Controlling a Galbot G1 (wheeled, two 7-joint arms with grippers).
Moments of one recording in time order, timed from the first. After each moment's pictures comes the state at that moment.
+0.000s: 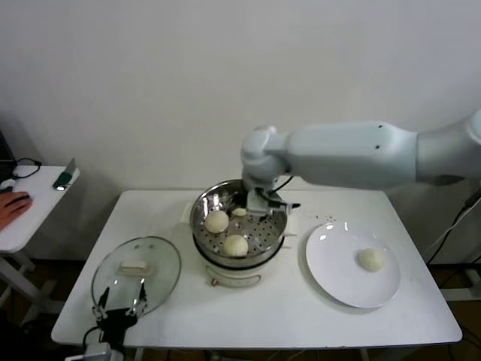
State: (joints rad) left arm 1.67 -1.51 -0.69 -1.93 -0.06 0.04 -0.07; right arm 0.88 1.17 -1.57 1.46 0.03 0.30 -0.95
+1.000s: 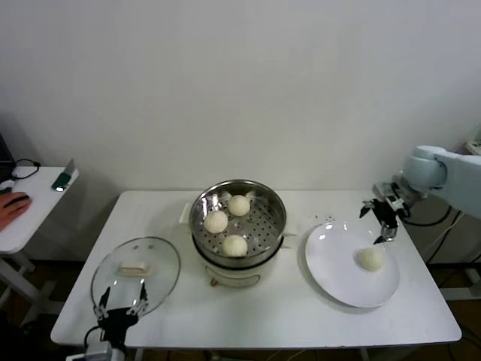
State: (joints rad) left arm 1.67 -1.53 -0.70 -1.92 -0.06 0.04 -0.07; right arm 0.67 0.62 -1.65 1.29 0.31 -0.09 -1.00
